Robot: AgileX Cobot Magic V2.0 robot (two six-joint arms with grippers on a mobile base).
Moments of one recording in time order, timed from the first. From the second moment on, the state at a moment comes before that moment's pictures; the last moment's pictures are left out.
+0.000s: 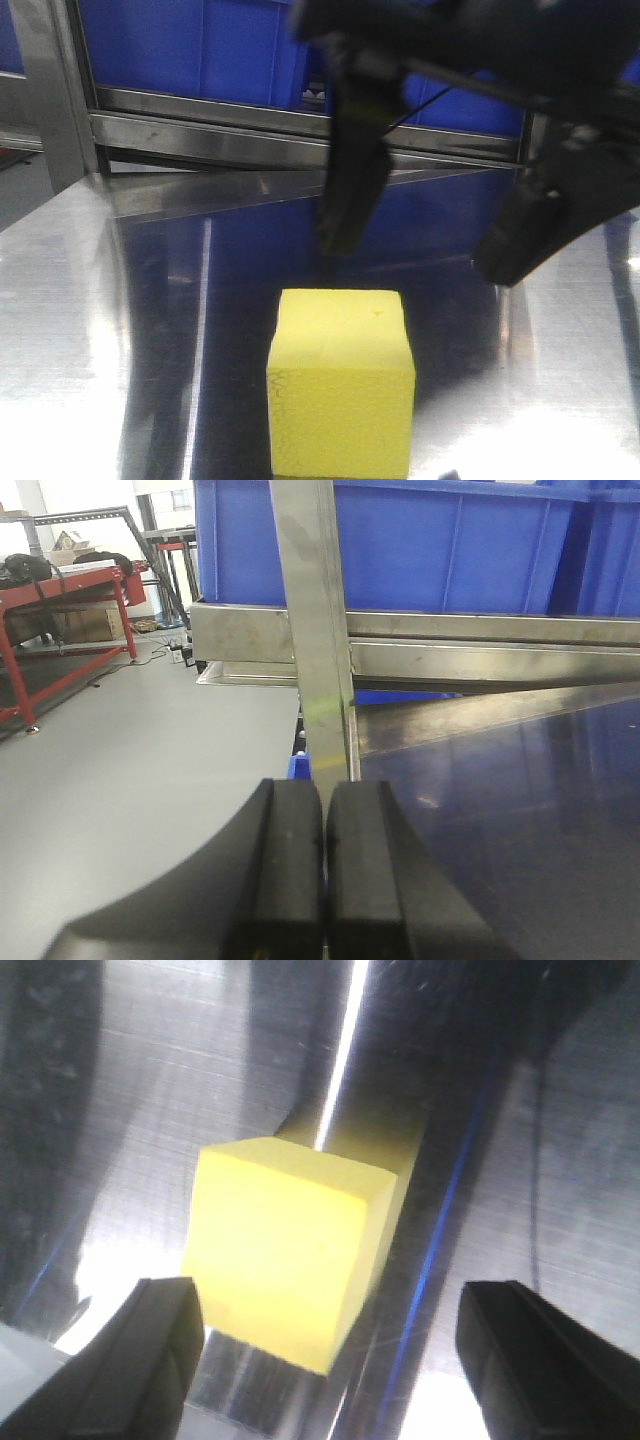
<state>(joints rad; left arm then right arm) -0.01 0.00 0.01 0.14 0.06 -0.09 0.81 1.41 -1.06 0.18 0.89 0.57</state>
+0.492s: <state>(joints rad) -0.01 0.00 0.01 0.14 0.06 -0.09 0.96 1.57 -1.21 -0.02 0.98 0.96</state>
